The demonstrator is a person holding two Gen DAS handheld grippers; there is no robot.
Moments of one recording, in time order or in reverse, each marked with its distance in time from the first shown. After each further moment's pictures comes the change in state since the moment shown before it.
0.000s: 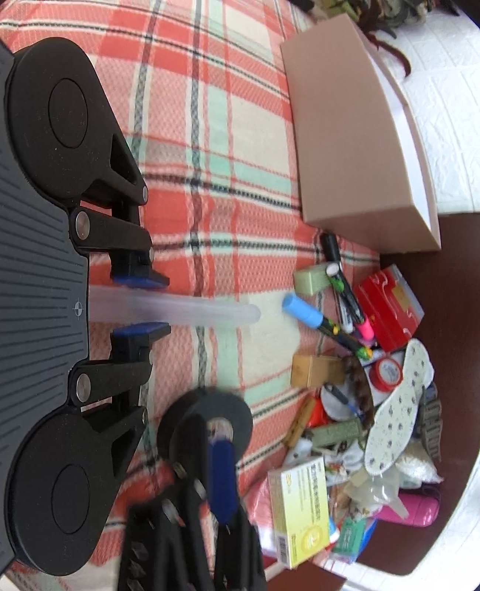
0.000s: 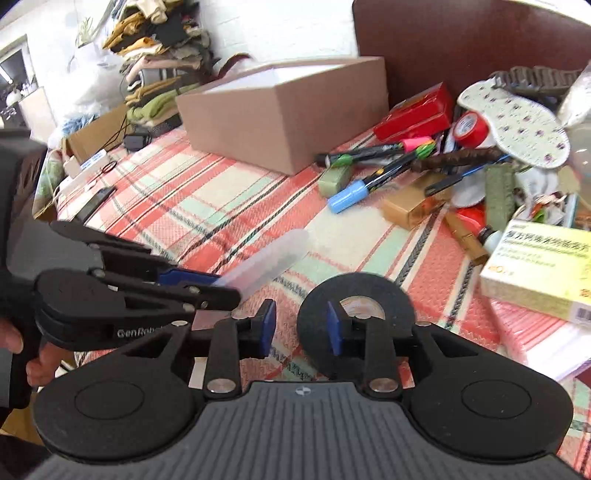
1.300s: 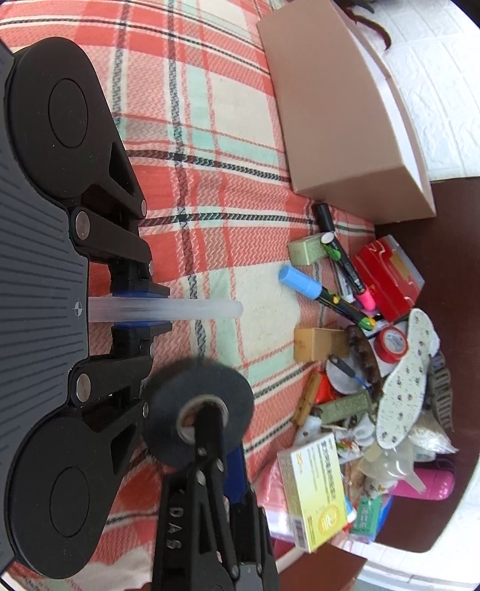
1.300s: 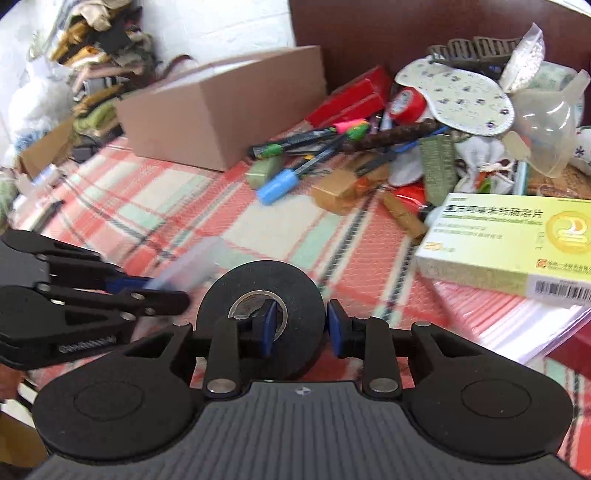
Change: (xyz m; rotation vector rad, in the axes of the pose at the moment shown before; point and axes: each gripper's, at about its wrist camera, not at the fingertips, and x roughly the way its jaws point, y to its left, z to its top) left arm 0.004 -0.013 0.000 0.084 -0.013 -0.048; right arm 0.012 -0.019 -0.008 0.070 0.024 -0.088
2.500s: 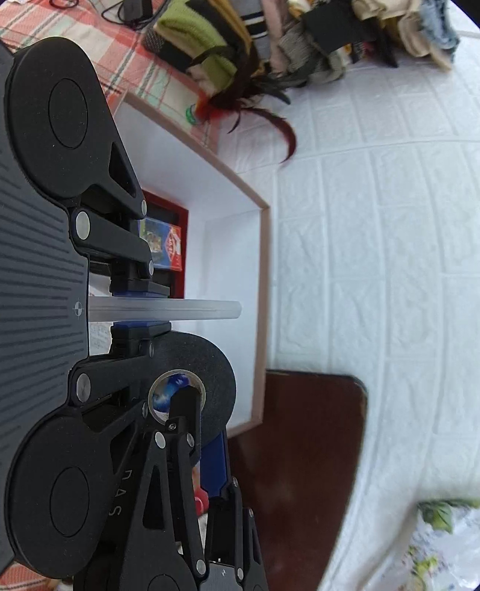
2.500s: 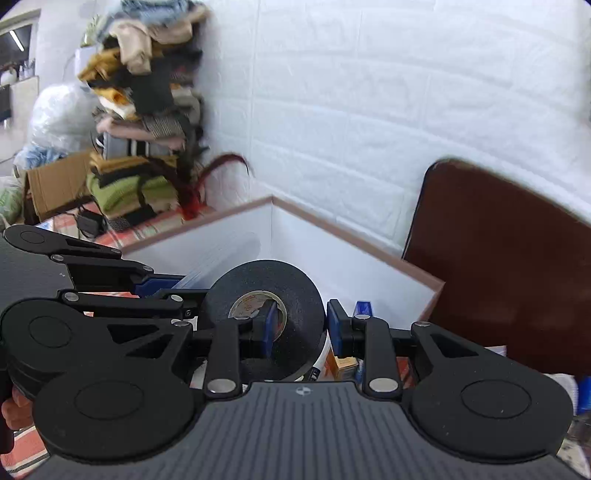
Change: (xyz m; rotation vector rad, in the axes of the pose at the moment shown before) left arm 0.020 0.203 0.190 -0.153 -0.230 0.232; right arm 0.130 0.106 0.281 -0.286 -0.151 0.002
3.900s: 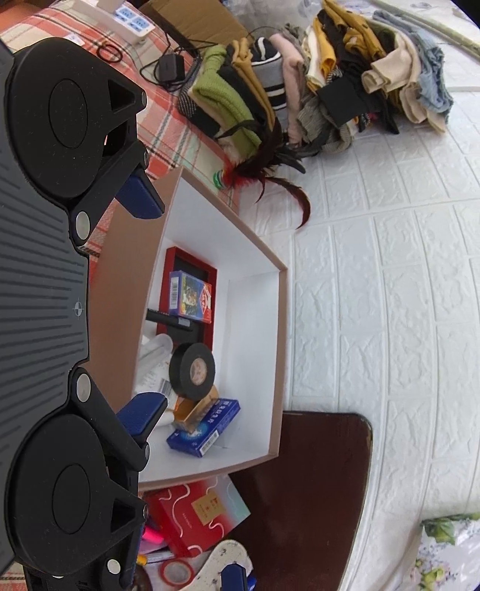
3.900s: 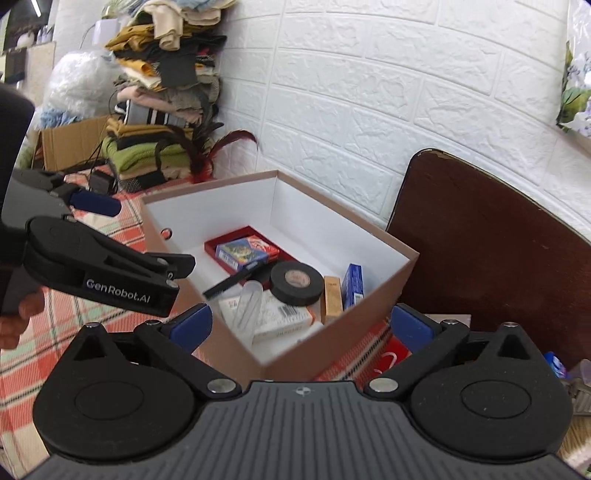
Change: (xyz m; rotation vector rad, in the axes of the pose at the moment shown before) left arm -0.066 -0.007 -0.029 -0.031 0.002 0.180; right arm -0.082 0.015 -0.042 -0.109 0.003 -0.042
